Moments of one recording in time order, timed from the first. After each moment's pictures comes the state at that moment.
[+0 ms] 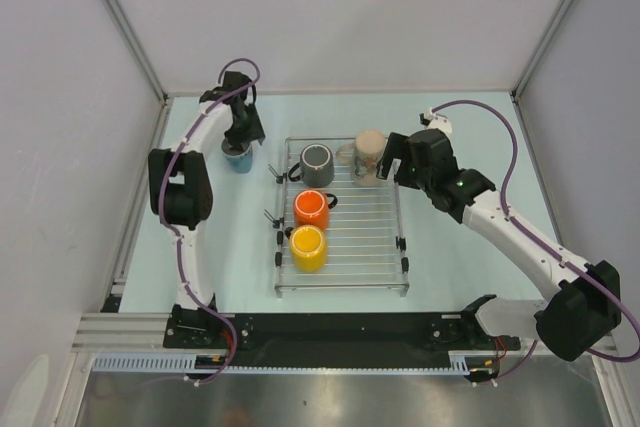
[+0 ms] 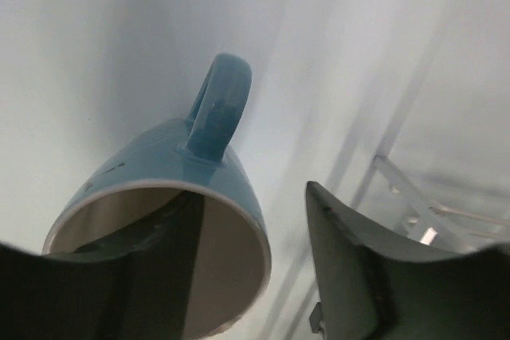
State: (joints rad) left arm -0.13 2.16 1.87 -0.82 -0.09 -0.44; right arm 0.54 1.25 1.06 -0.42 0.26 0.61
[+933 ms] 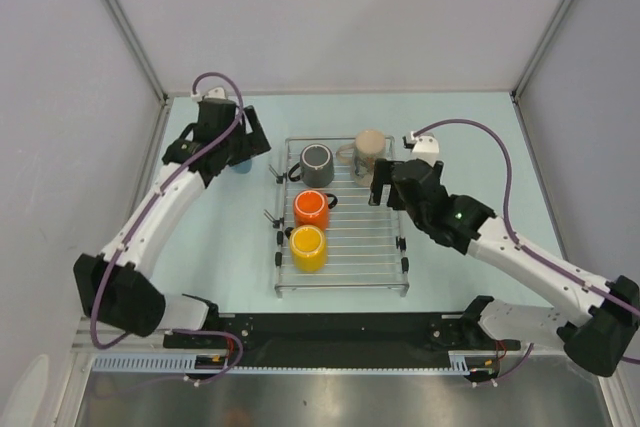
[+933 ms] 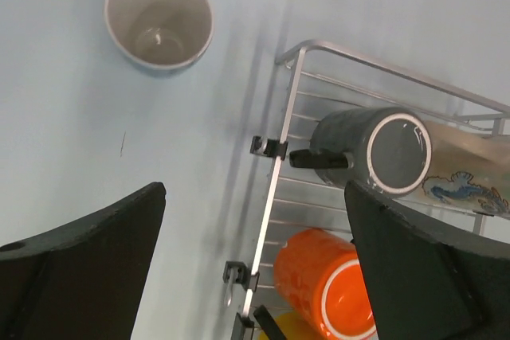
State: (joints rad) left arm -0.30 1.38 1.31 -0.64 -0.19 -0.55; right arm 0.81 1.12 0.99 -0.47 0.53 0.57
